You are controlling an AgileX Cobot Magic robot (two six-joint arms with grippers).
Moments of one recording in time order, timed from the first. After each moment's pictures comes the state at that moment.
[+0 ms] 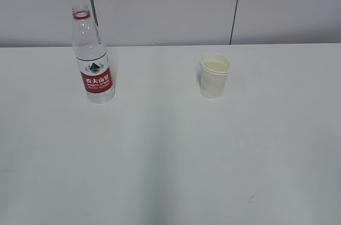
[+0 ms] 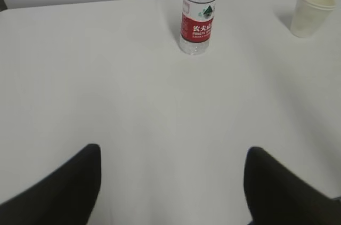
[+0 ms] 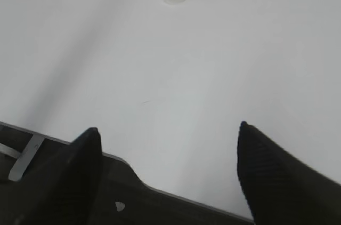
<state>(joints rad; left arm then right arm) -0.25 0.00 -0.59 0.10 1.13 -0.07 0.12 0.02 -0.61 0.16 1.22 -0.12</state>
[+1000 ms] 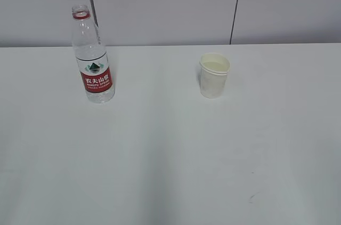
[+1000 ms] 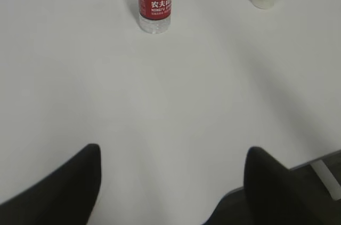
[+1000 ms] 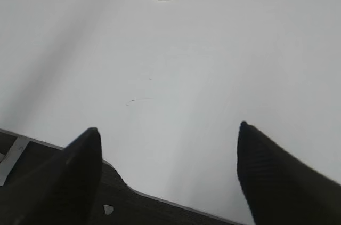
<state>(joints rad) -0.25 -0.02 -0.50 -0.04 1.11 0.03 0.12 -0.02 -0.50 0.13 1.15 -0.13</state>
